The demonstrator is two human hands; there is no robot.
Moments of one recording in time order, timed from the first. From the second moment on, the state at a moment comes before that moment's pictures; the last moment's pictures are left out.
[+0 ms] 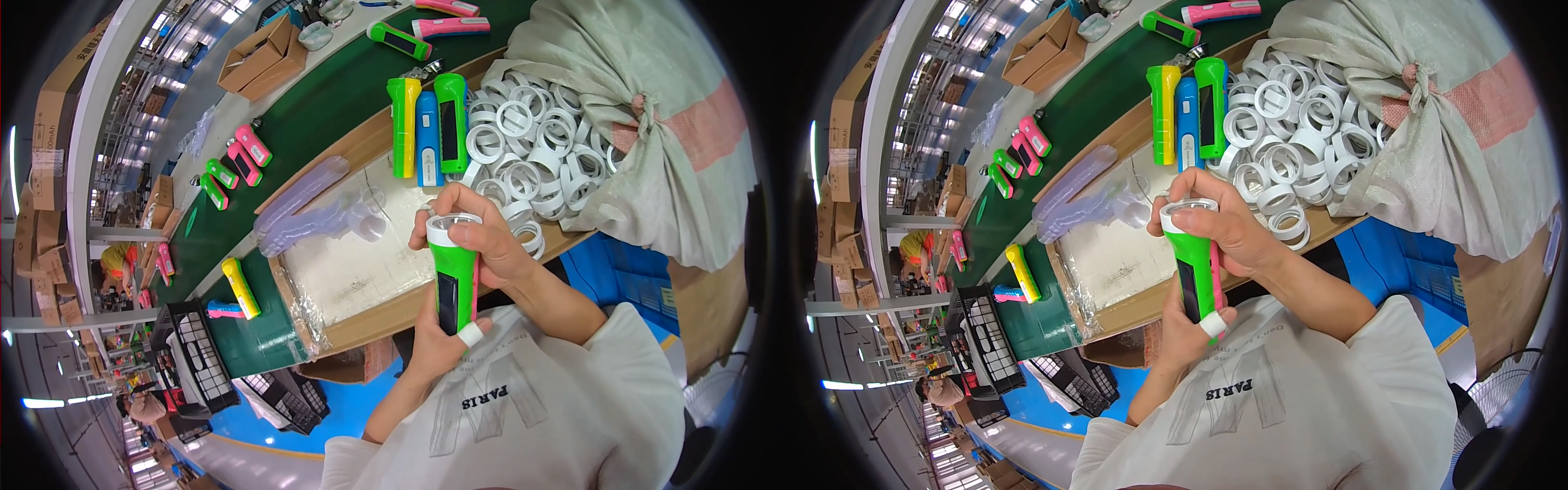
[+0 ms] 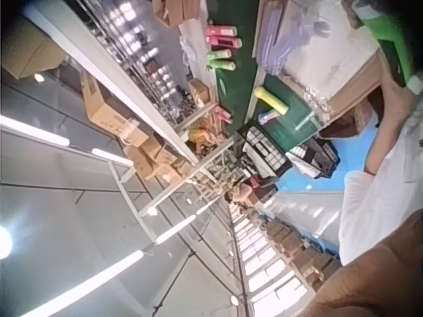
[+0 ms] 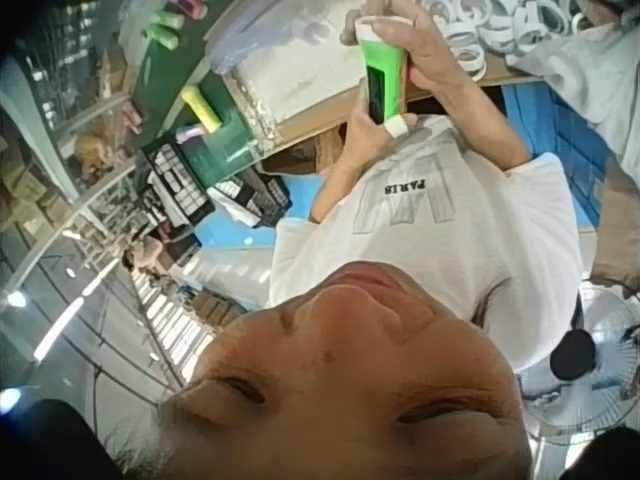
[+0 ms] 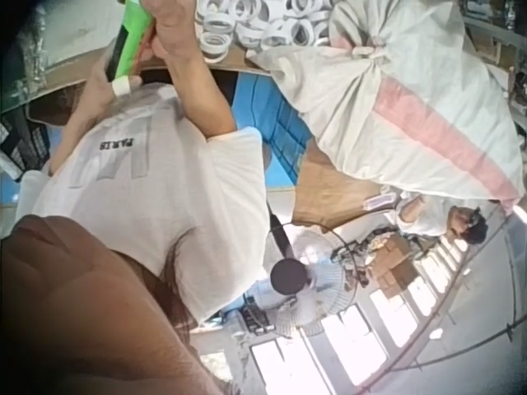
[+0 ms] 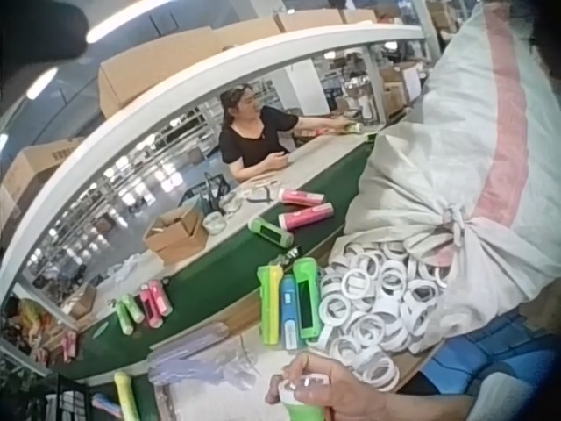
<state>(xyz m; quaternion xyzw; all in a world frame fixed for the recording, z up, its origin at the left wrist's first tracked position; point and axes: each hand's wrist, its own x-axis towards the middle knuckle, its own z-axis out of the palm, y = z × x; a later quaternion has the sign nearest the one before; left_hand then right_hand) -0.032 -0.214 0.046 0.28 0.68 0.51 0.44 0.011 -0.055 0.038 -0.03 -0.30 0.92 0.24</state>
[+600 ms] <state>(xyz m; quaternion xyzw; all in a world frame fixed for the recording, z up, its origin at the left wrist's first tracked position) -0.026 -0.214 0.060 0.11 0.47 0.59 0.65 0.030 -0.053 0.032 0.04 -0.21 0.93 0.30</state>
